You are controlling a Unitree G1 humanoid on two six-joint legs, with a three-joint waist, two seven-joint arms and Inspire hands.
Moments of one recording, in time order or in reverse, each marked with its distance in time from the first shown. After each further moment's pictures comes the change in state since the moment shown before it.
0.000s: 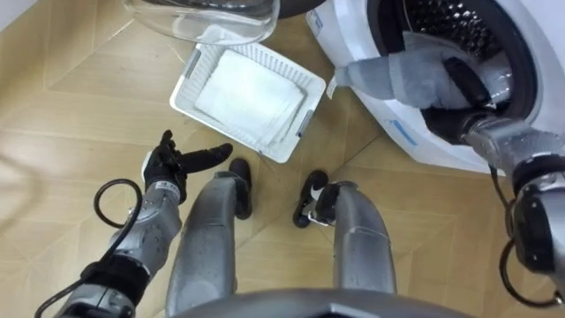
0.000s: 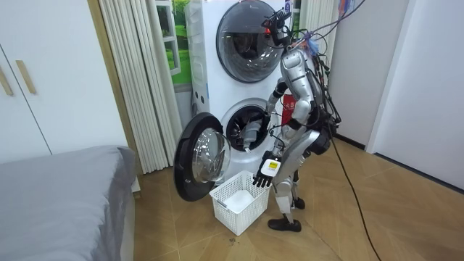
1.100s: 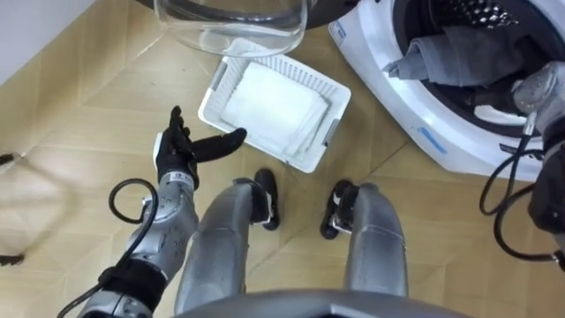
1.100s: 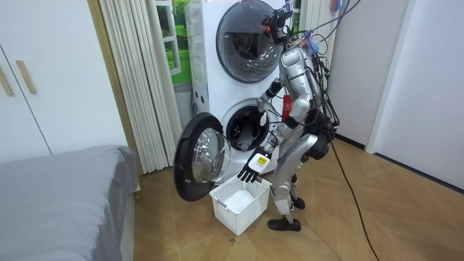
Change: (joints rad) left arm -0.015 -0.084 -0.013 -0.011 0.131 -0.093 0.001; right arm -0.066 -0.044 -0.253 -0.040 0.126 -0.289 -0.487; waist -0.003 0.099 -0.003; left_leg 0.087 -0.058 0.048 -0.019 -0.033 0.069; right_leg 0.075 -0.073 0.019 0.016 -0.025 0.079
